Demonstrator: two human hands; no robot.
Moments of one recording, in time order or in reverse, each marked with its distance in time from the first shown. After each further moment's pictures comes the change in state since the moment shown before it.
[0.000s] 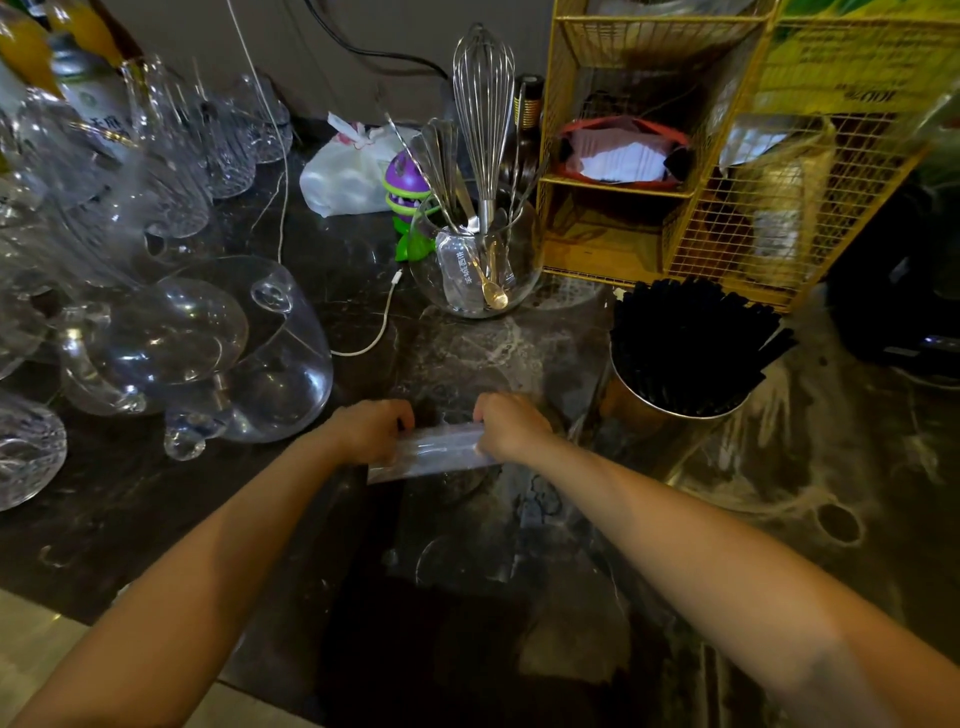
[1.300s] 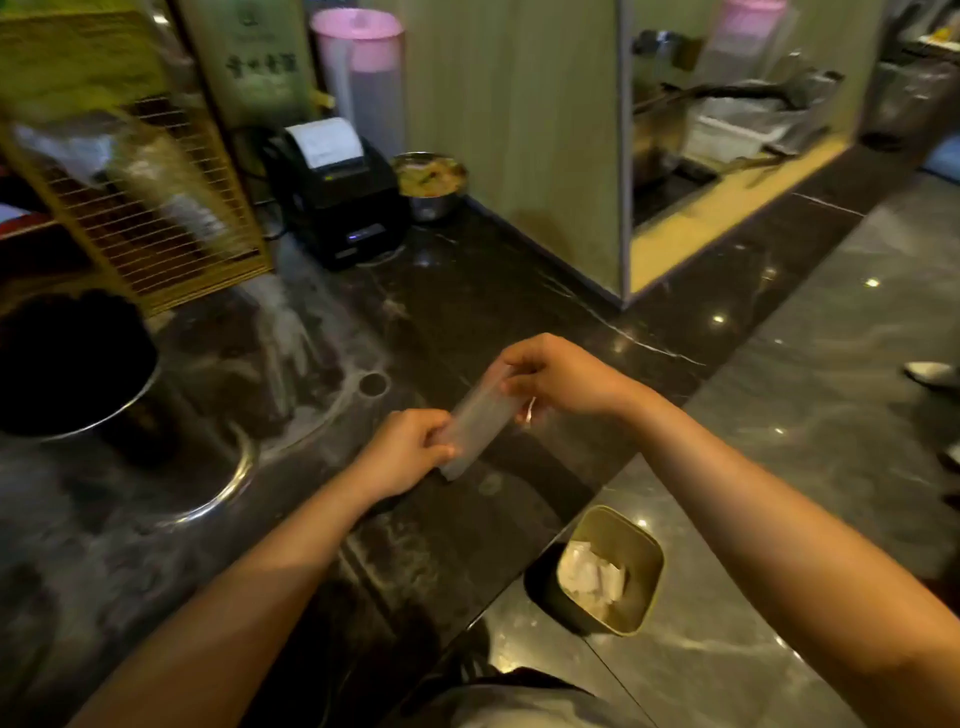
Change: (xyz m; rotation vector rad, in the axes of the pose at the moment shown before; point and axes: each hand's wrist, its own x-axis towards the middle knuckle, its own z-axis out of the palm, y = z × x) left_hand -0.048 0.355 0.132 -0.162 -0.170 1.025; right_hand -0.380 0.199 -0.040 0.693 0.523 0.497
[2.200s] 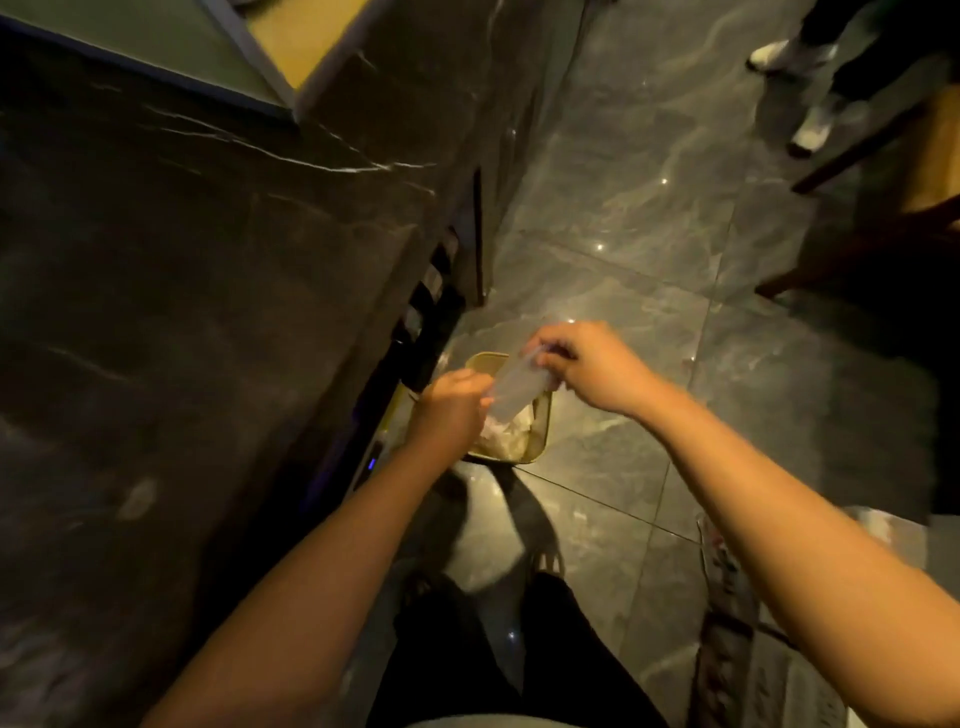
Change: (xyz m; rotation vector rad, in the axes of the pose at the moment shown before) left_hand 0.081 0.104 0.299 0.320 -0.344 0.213; right_hand -0.181 0.269 -0.006 0.072 0.441 0.442
